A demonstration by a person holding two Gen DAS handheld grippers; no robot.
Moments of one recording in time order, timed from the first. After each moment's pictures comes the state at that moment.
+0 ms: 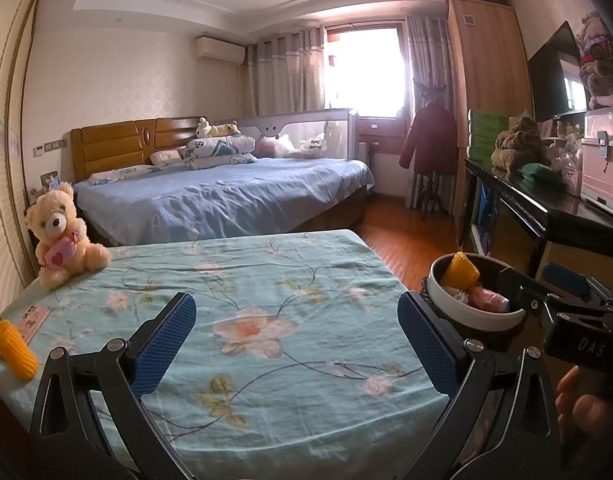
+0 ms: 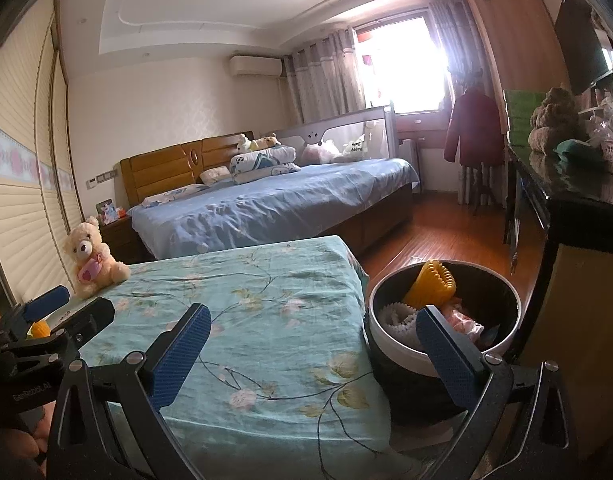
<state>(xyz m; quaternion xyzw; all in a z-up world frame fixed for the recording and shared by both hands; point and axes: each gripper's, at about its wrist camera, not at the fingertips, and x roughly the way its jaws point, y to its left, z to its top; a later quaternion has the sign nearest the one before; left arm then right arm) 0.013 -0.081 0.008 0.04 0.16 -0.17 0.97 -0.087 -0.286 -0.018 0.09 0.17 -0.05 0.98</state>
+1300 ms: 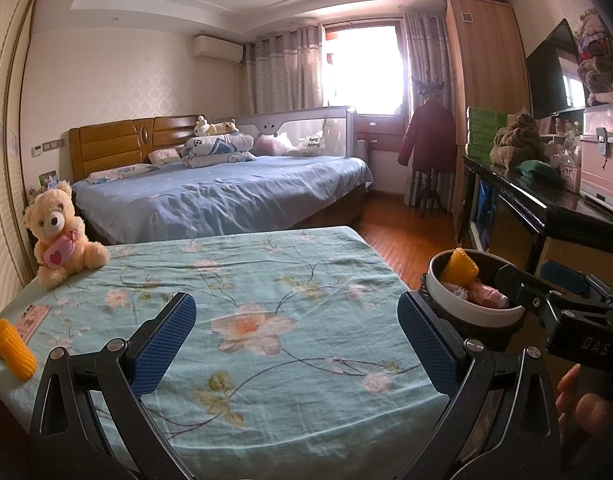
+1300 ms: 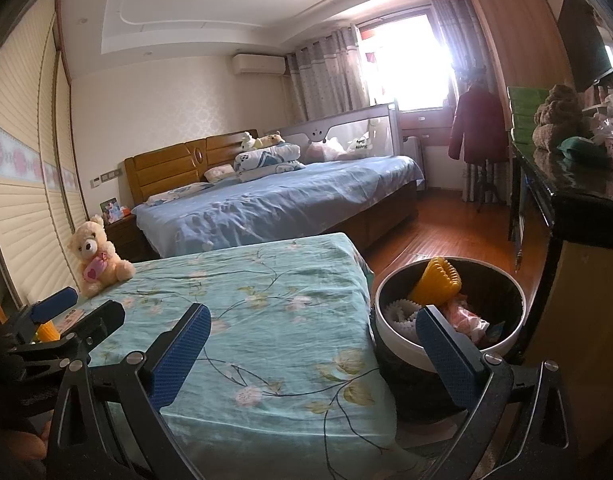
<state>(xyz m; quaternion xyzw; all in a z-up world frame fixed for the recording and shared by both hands) 0.013 -0.081 0.005 0.04 0.17 -0.17 0.97 -0.089 -0.281 -0.019 0.09 0.17 -0.05 0.98</state>
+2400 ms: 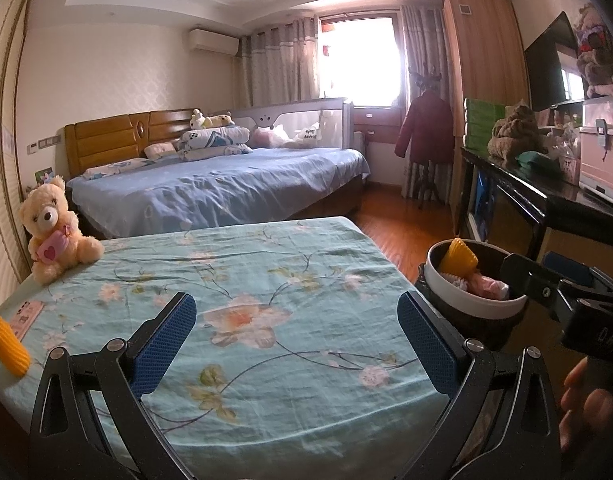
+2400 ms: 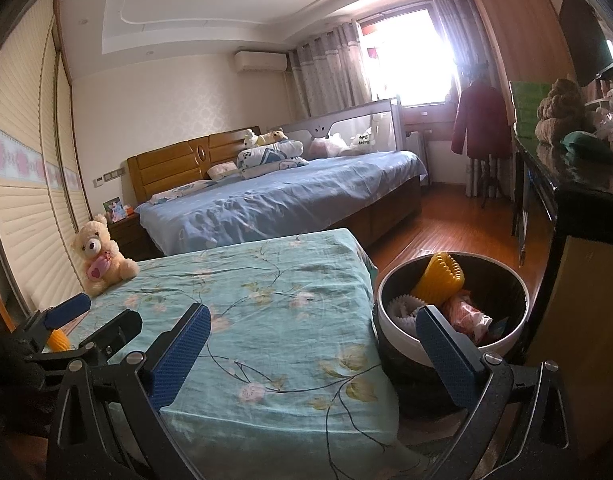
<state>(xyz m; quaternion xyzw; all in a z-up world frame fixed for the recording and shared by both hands) 0.019 -0.088 -0.004 0.05 0.18 -0.18 0.97 -0.087 -0.280 -0.017 0.10 0.18 -0.04 0.98</state>
